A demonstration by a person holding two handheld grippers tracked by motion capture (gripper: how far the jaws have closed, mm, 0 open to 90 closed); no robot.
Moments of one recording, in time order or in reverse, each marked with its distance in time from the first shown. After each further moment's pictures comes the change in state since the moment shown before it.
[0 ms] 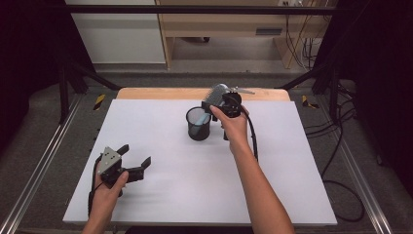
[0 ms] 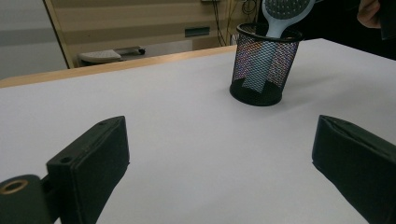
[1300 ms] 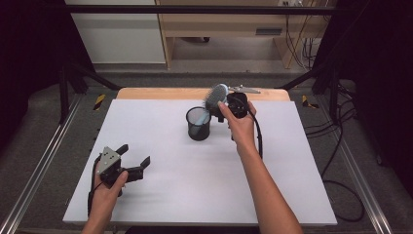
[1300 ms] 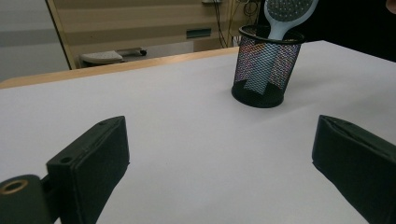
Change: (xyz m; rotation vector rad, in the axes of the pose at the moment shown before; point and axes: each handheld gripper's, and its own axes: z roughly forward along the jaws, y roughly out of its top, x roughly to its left) left arm 0.001 0.000 0.000 -0.004 0.006 -0.003; right arm 0.003 0.007 -0.029 -0.024 -0.021 -0.125
